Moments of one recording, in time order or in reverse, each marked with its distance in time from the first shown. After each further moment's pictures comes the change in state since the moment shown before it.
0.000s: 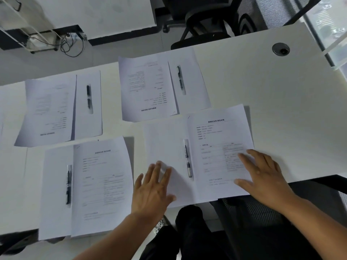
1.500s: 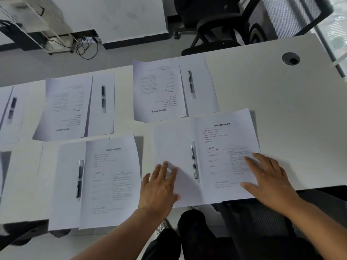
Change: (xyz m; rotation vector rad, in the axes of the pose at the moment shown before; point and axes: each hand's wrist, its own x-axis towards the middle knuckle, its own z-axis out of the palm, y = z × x) left_hand 0.002 0.000 -0.002 -0.041 0.027 -0.021; right_hand 0.004 -0.005 -0.006 0.003 -0.036 0.017
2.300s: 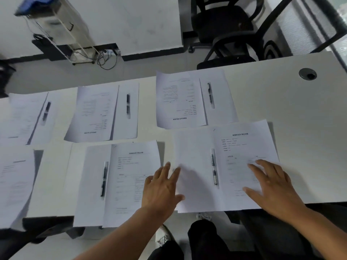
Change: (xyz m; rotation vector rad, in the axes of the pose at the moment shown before) left_hand -0.024 -0.043 -0.034 -0.026 0.083 -0.057; right_hand -0.007 -0.055 -0.012 -0.015 0.078 -0.074
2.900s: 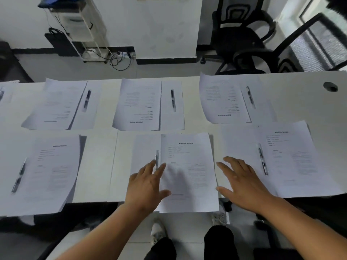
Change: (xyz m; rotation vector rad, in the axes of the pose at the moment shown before) left_hand -0.091 -0.247 -0.011 -0.099 0.068 -0.030; right_hand -0.004 -0.277 0.029 -0.095 -0.060 -0.213
